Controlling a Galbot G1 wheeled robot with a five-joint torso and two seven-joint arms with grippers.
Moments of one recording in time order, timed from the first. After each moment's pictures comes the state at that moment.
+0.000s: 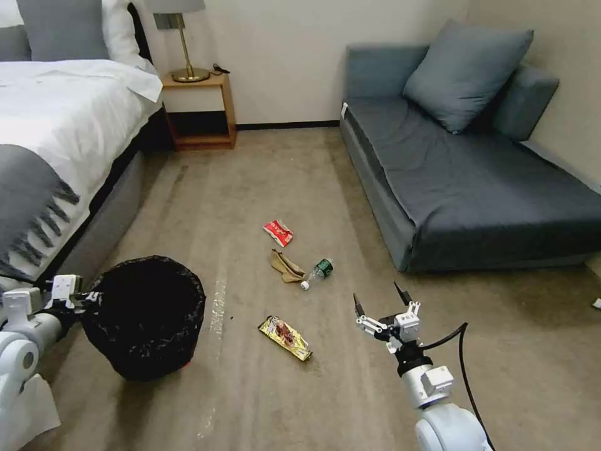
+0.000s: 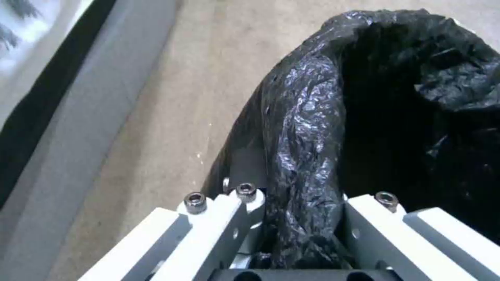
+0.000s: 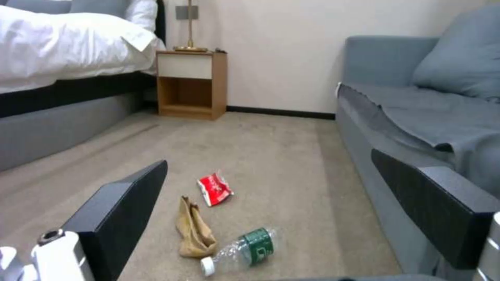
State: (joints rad) left arm 1.44 -0.88 -0.98 -1.80 -0.64 0.64 0.13; right arm -1.54 1.31 0.37 1.88 0.06 0.26 -0.02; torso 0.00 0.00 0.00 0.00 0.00
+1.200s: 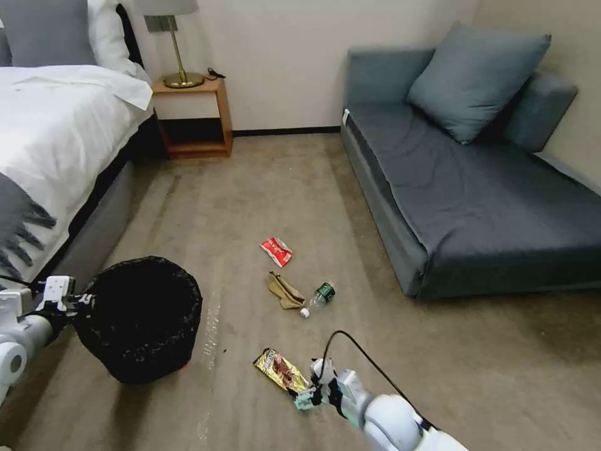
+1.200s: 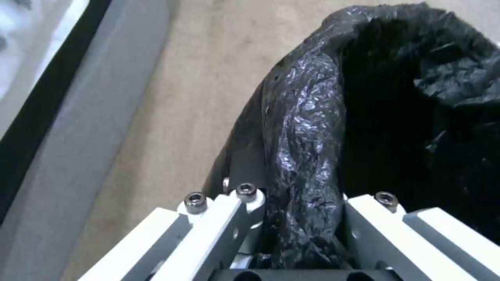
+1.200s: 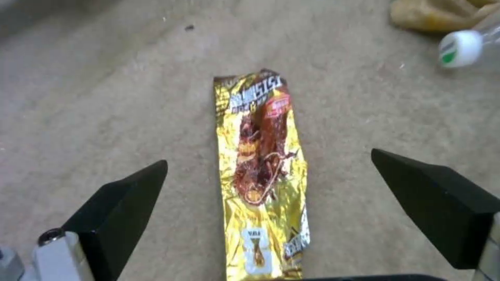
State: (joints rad) left arm 1.53 -0.86 -1.04 -1.84 -0.65 0.65 0.14; right arm -1.12 1.16 -0.22 1.49 0.24 -0.29 -0.15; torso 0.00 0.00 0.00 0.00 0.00
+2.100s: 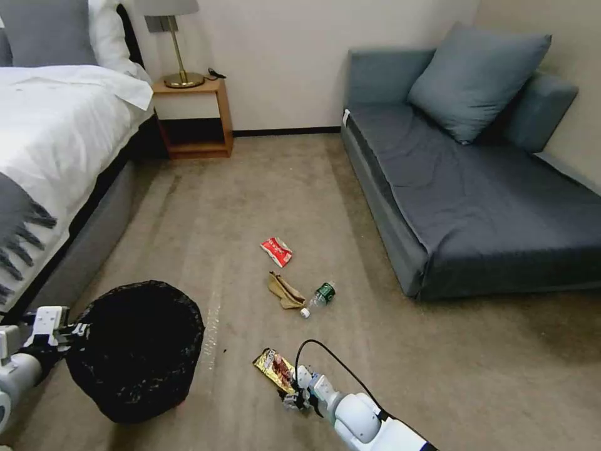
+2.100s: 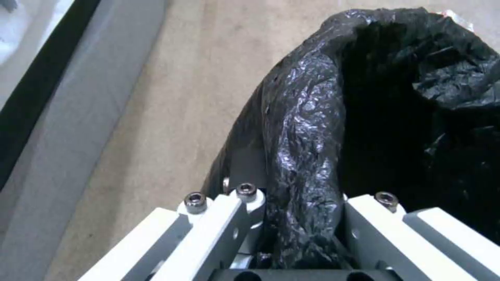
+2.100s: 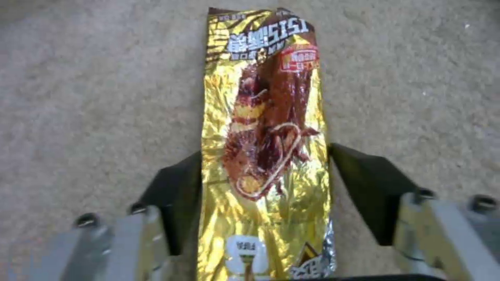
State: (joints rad) left arm 1.72 -0.98 -1.15 -2.02 -0.62 0.64 0.16; right arm -1.05 1.31 -0.26 1.22 0.07 -0.20 -0.14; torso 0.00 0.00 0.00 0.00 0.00
